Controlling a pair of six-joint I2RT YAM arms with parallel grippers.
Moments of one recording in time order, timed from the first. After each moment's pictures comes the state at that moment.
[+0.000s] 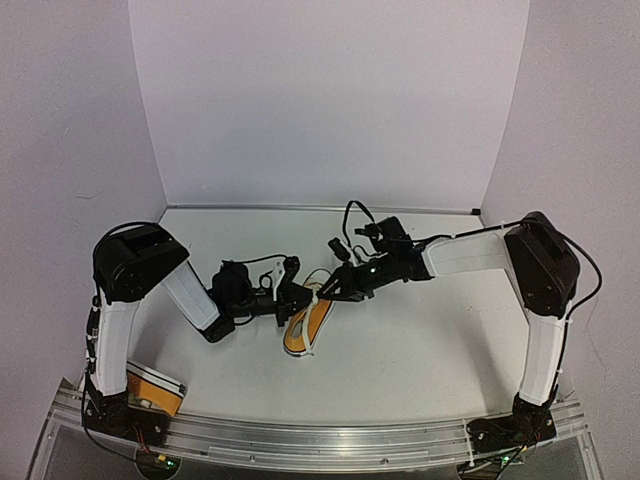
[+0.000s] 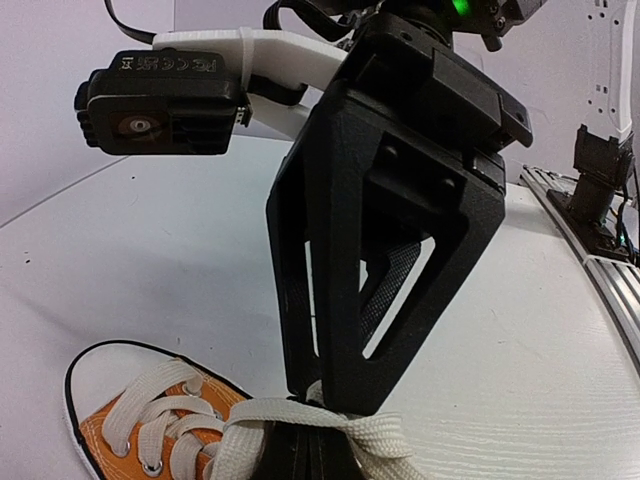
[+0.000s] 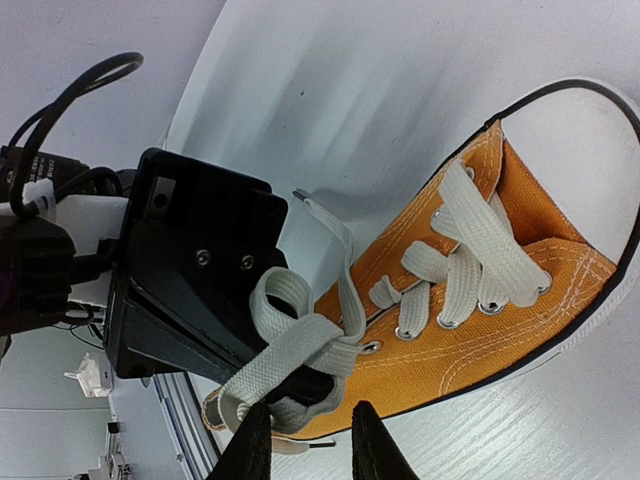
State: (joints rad) left arm -0.74 2.15 0.80 1.28 0.61 0.00; right arm 0.68 1.99 1.26 -0.05 -0.71 0.48
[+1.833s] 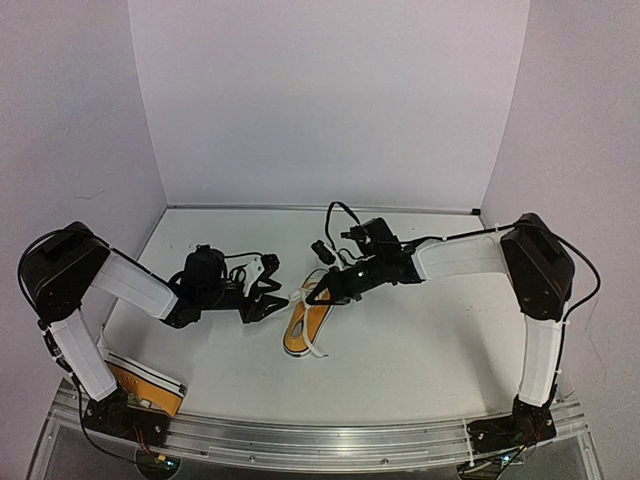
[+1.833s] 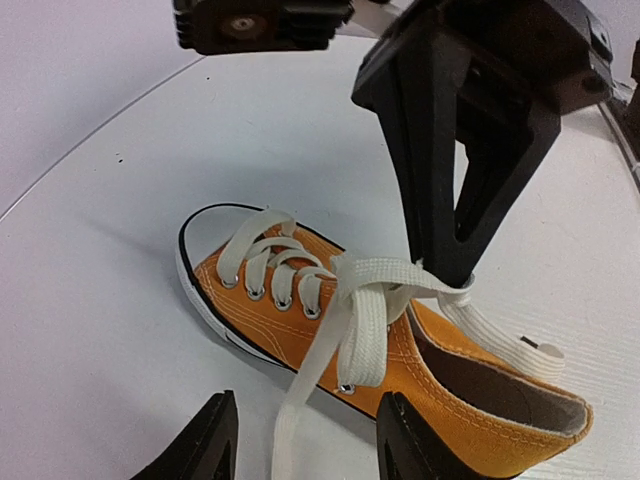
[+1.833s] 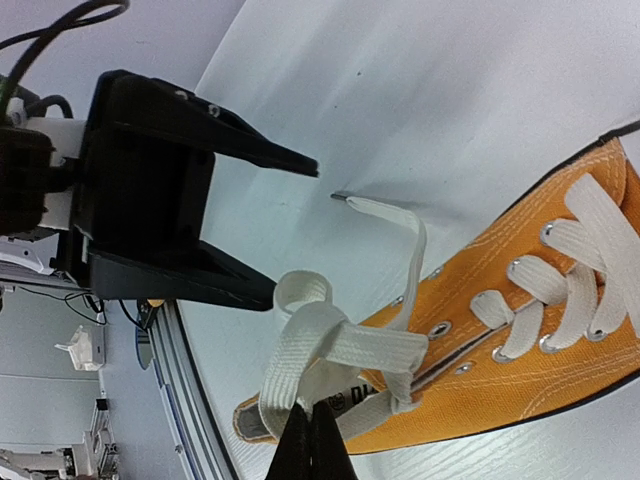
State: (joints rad) left arm -0.65 1.72 0.63 0.68 0.47 0.28; right arm 0.75 2.01 1.31 -0.07 -0.71 0.43
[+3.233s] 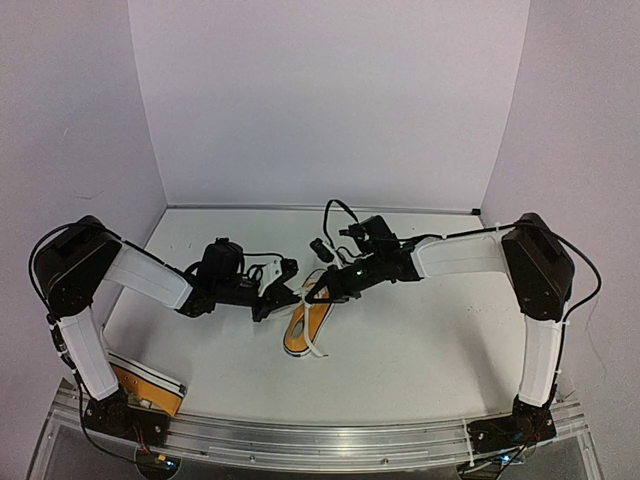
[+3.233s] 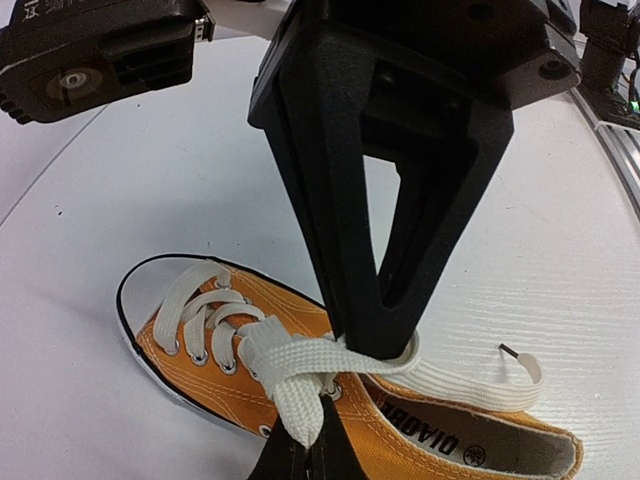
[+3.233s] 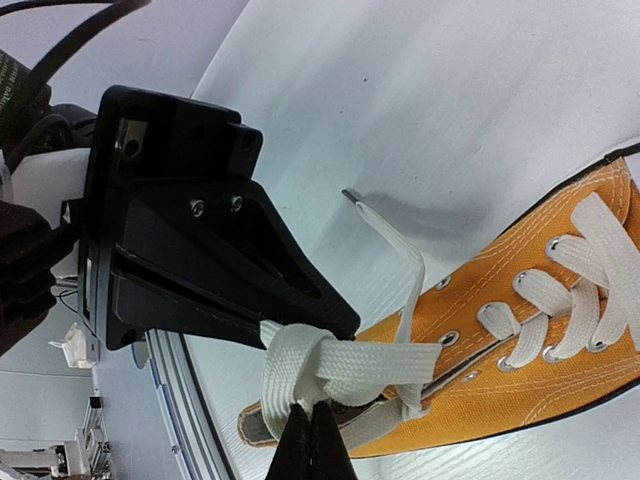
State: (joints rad) left arm -0.69 1.79 0.78 0.54 0.57 0.42; right arm 0.76 2.01 1.33 -0.10 -0.69 0.41
